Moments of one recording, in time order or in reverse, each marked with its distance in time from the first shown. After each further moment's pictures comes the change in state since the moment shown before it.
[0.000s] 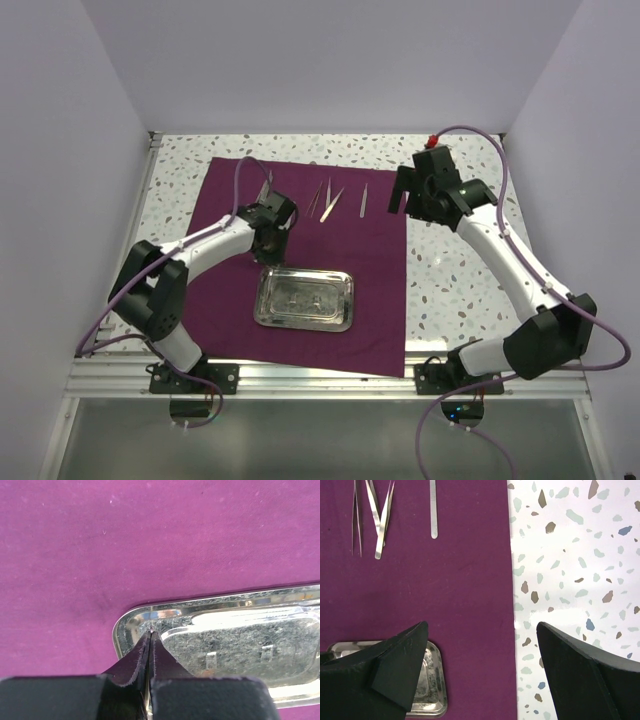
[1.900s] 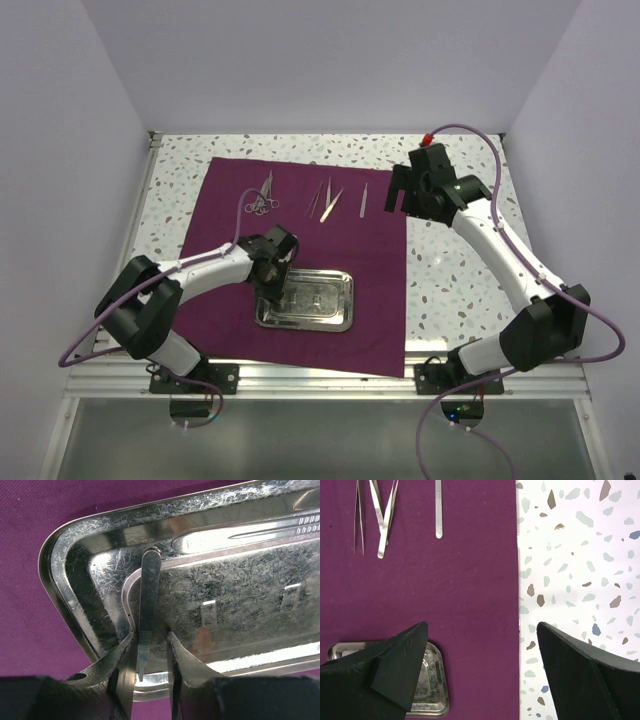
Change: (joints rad) left arm -0.114 -0.111 -0.261 0.065 0.068 -0.090; right arm 0.000 0.041 0.016 0.012 -0.025 -0.009
